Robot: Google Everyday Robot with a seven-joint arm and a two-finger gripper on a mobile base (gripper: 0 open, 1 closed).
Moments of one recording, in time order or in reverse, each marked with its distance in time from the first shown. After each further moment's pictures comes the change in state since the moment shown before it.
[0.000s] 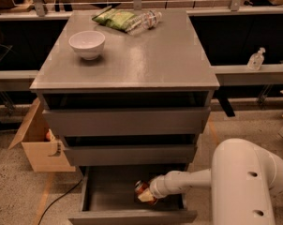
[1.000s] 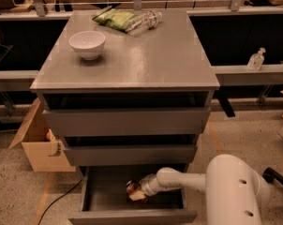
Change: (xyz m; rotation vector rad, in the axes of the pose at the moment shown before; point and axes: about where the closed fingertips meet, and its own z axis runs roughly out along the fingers) arm -0.011 0.001 0.072 -0.123 -0.049 -0.003
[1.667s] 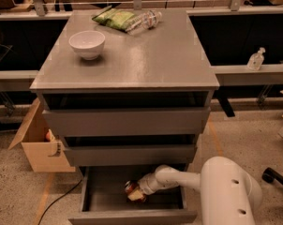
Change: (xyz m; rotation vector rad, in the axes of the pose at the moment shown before) arm -0.001 -0.005 0.019 -0.048 0.012 0.003
